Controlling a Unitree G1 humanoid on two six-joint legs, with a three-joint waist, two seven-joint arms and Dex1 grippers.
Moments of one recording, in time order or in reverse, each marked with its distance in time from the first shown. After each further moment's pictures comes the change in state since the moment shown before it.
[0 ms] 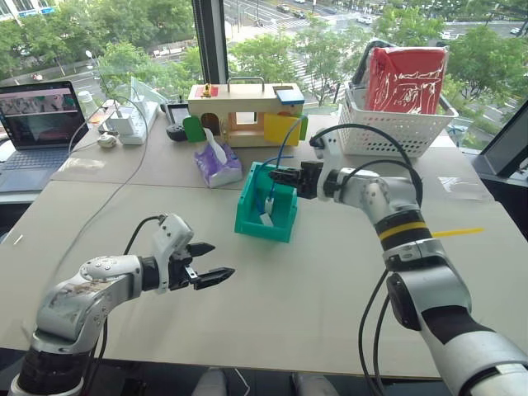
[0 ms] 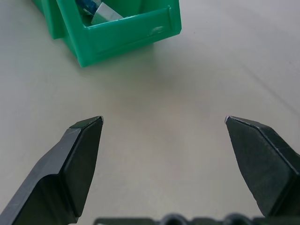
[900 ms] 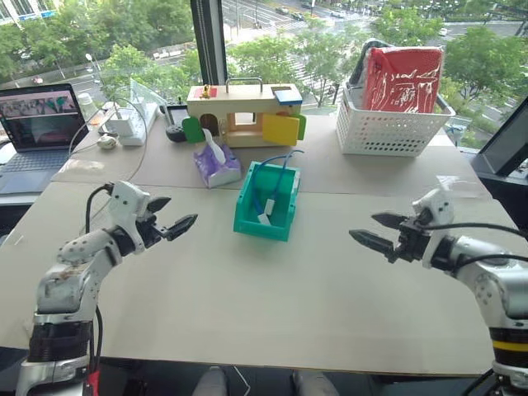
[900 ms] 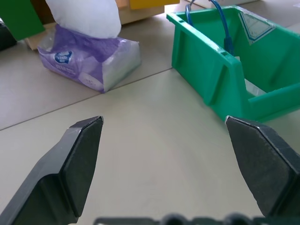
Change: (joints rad) left arm -0.121 -0.056 0.072 0.426 0.169 -0.451 0.058; right arm 0.875 -0.390 -0.273 -0.830 -0.107 -0.107 0.114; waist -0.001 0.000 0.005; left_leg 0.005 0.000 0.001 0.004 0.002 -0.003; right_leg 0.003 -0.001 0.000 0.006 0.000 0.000
